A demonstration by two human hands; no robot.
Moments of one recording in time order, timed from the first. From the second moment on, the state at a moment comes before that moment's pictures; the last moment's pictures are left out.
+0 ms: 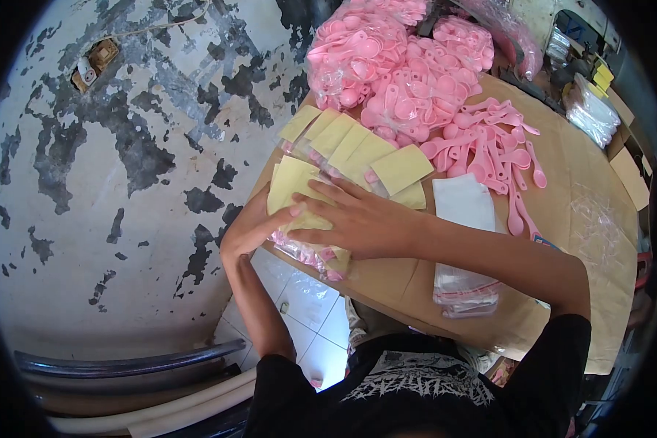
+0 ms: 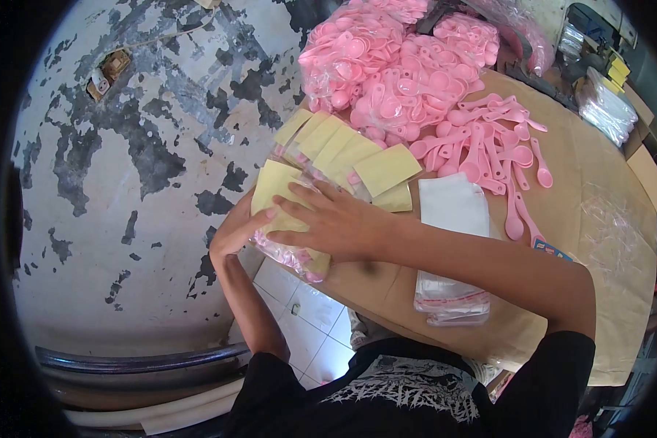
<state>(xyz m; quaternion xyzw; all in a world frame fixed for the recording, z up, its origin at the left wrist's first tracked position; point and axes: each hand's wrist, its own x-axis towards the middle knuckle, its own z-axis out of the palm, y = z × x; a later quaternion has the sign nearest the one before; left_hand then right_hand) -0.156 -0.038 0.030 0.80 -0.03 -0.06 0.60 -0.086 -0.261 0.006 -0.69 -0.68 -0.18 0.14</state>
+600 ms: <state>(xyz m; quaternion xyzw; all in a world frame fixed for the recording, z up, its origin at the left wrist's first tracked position) -0.226 -0.193 0.033 0.52 -0.11 -0.12 0.84 -0.172 -0.417 0.080 -0.70 -0.67 -0.22 0.13</state>
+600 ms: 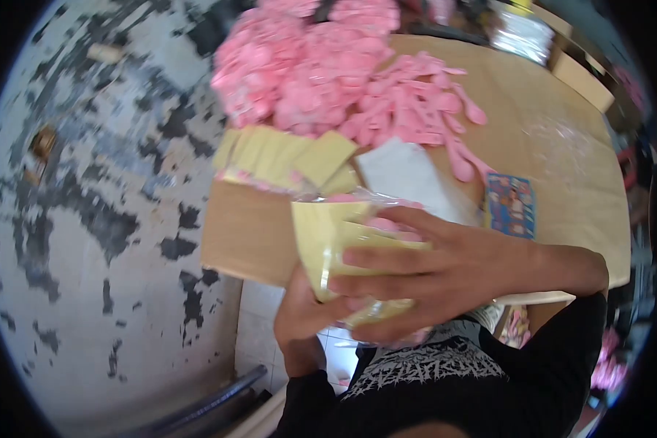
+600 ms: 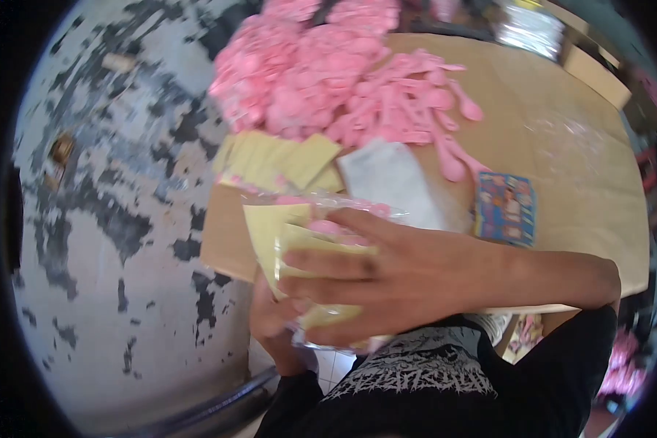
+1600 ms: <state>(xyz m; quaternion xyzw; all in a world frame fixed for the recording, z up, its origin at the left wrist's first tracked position) -0.408 -0.659 -0.109 0.30 -0.53 -0.66 0.44 -0.634 -0.650 -0.100 -0.94 0.31 -0.16 0.03</state>
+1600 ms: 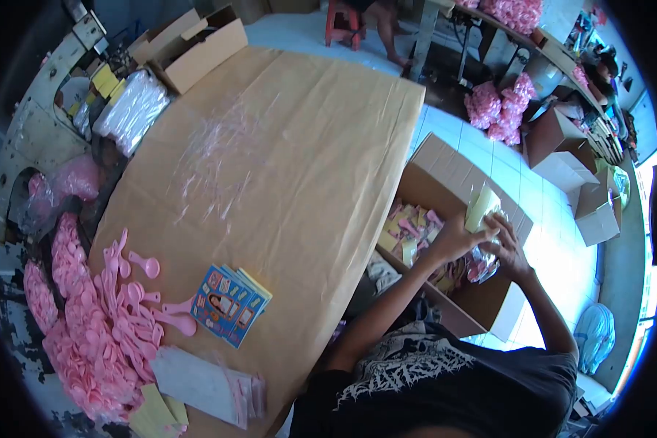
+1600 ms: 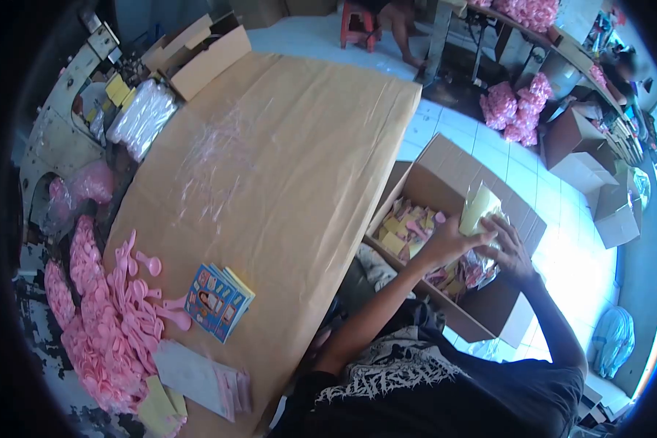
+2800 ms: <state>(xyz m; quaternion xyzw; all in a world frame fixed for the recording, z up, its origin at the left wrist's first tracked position) -0.230 -0.112 -0.023 0.59 -0.46 -0.43 0.51 -0.168 -0.543 0.089 -0.86 -0.37 -0.27 0.20</state>
